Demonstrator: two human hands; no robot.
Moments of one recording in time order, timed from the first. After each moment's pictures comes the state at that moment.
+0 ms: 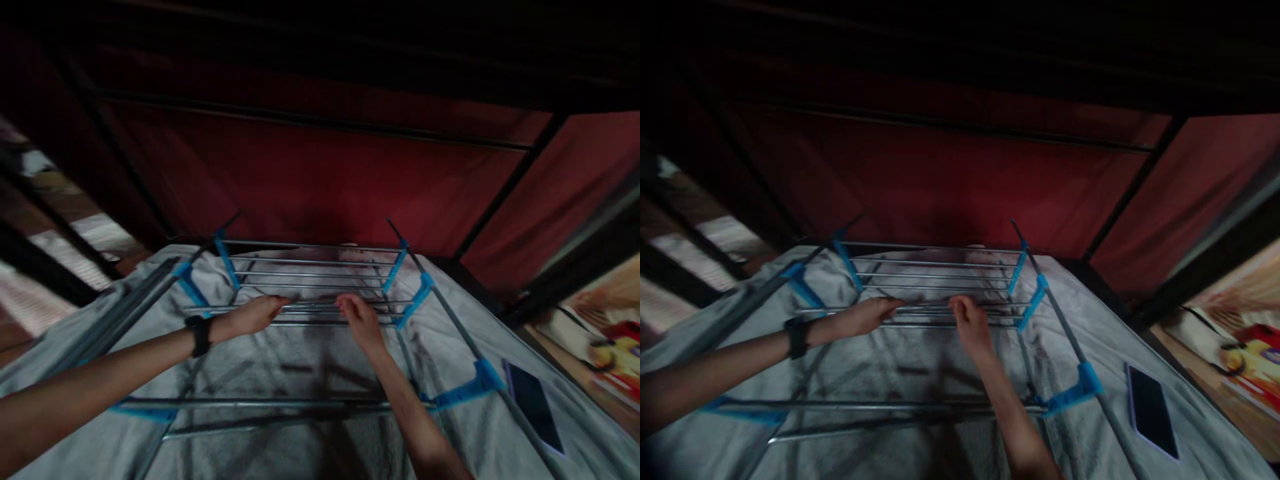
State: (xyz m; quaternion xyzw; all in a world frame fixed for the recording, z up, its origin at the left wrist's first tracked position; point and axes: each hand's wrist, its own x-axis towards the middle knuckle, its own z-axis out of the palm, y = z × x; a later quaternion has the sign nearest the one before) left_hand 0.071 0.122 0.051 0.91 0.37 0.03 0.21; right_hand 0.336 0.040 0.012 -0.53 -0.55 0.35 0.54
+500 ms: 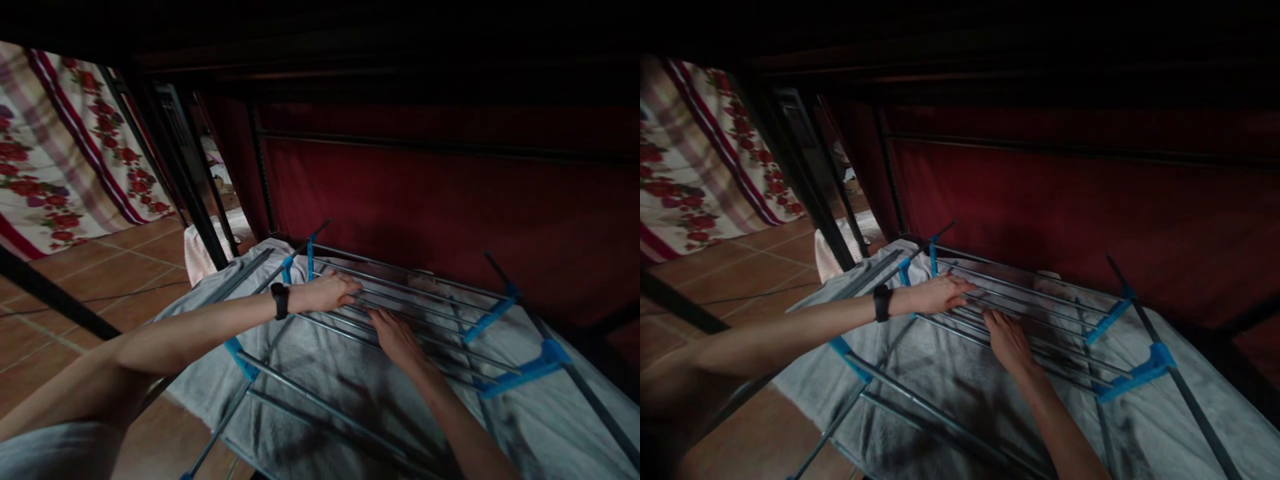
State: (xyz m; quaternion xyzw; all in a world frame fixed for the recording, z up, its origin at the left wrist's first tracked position) left_hand 0.049 0.128 0.117 0.91 0.37 0.12 0.12; right_hand 0.279 0.090 0.018 -0.48 -0.87 -0.01 0.12
